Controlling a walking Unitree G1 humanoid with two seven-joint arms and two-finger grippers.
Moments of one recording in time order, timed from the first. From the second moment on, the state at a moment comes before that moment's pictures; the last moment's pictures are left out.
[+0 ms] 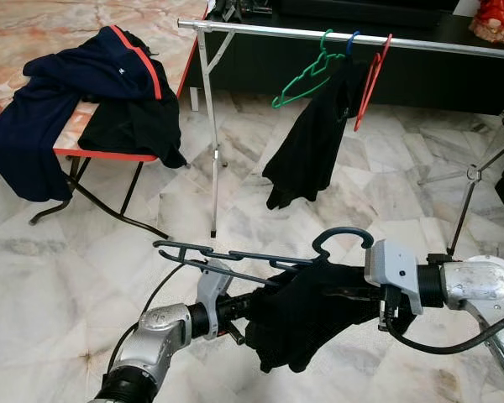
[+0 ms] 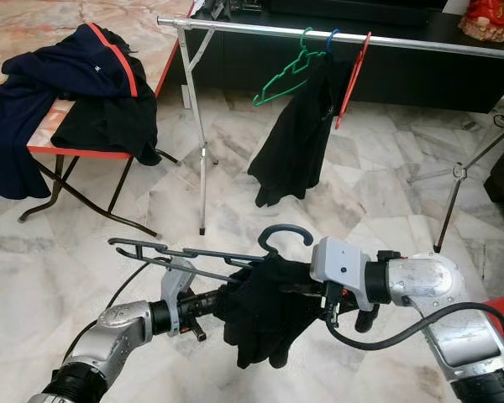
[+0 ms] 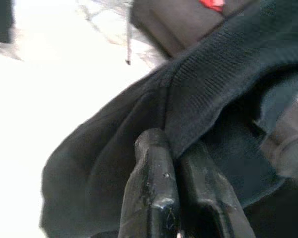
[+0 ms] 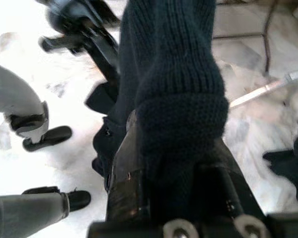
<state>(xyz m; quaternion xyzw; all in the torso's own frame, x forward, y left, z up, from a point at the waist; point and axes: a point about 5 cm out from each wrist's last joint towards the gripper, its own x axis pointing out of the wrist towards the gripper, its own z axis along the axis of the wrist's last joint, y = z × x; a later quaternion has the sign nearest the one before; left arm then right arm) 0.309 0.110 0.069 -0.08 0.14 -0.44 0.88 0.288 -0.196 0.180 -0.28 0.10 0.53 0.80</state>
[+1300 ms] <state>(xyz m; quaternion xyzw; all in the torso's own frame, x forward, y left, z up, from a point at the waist) 0.310 0.114 0.054 -0.06 0.16 -0.38 0.91 0.246 -0.285 0.139 -0.31 0.28 0.50 0.76</state>
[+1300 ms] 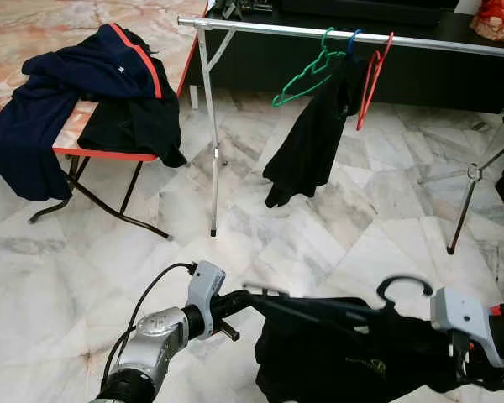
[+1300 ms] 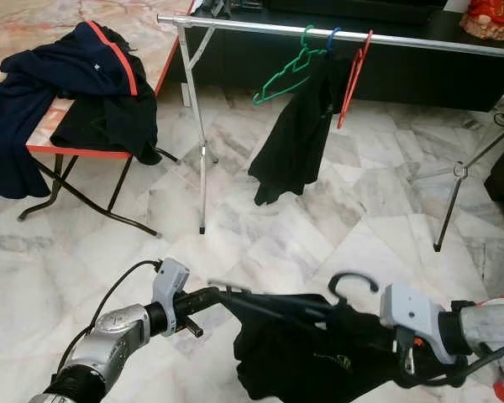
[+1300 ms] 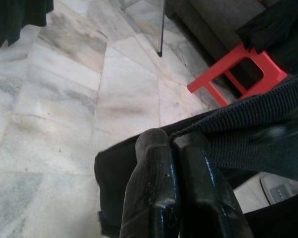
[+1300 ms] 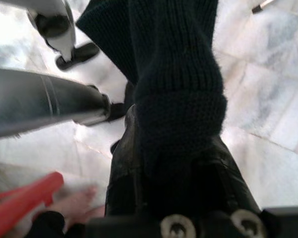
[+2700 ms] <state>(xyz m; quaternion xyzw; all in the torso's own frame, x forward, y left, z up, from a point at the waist) 0.317 0.133 0.055 -0.06 0.16 -0.34 0.93 0.273 -0.225 0.184 -0.31 0.13 0.52 0.78</state>
